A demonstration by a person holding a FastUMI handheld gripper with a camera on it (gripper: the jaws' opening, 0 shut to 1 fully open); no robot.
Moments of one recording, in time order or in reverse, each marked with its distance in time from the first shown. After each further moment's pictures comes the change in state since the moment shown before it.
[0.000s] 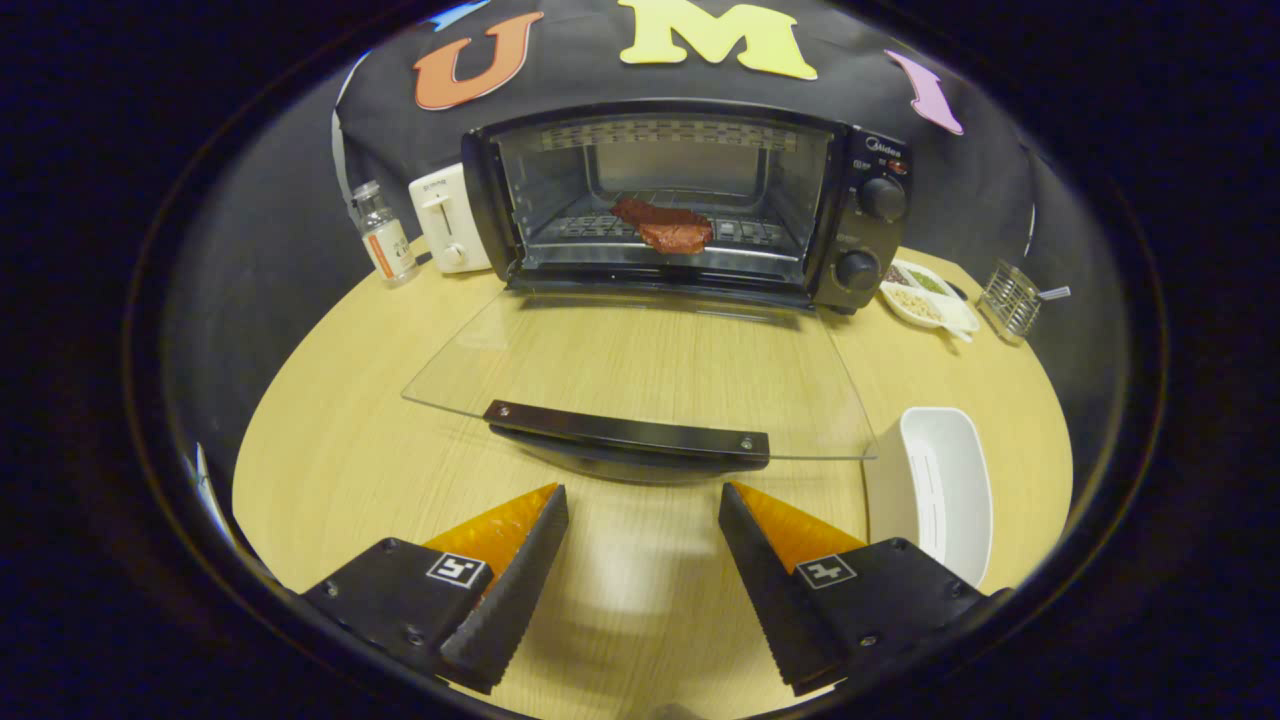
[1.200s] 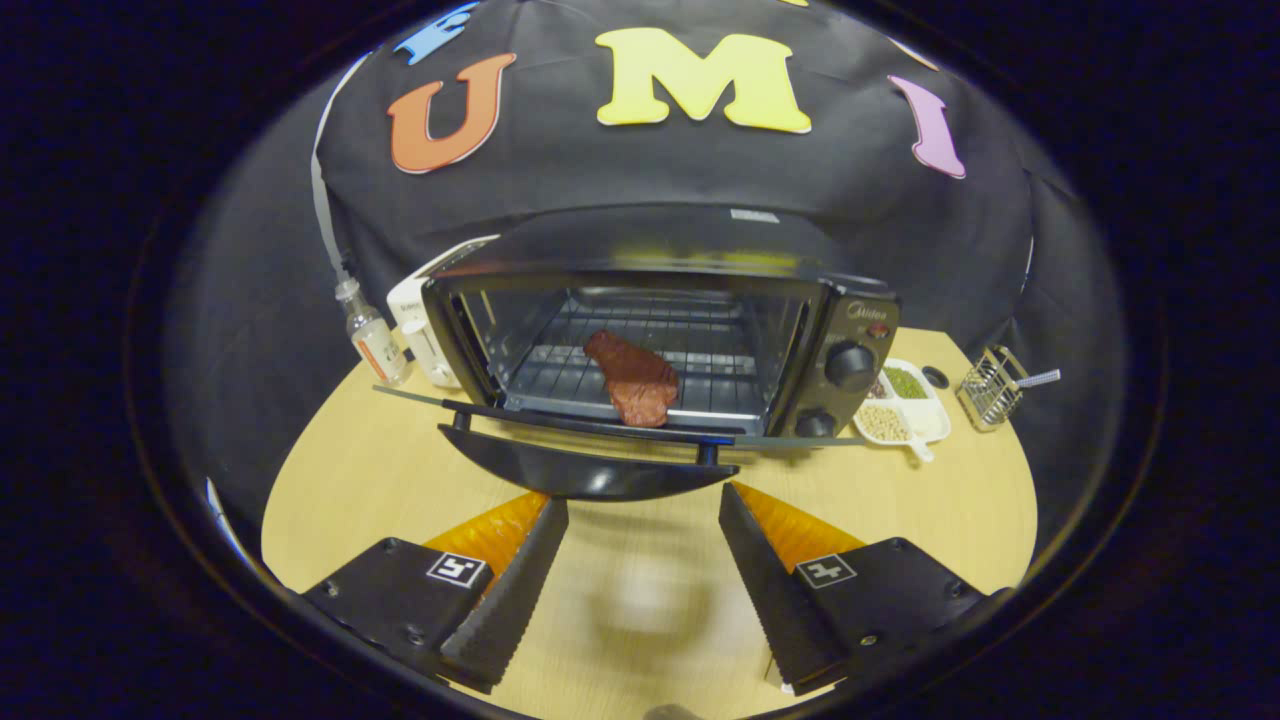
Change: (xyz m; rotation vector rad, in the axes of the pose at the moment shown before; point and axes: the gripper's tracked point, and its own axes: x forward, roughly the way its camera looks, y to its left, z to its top) arm -0.046 -0.023 0.147 0.010 -0.173 -0.020
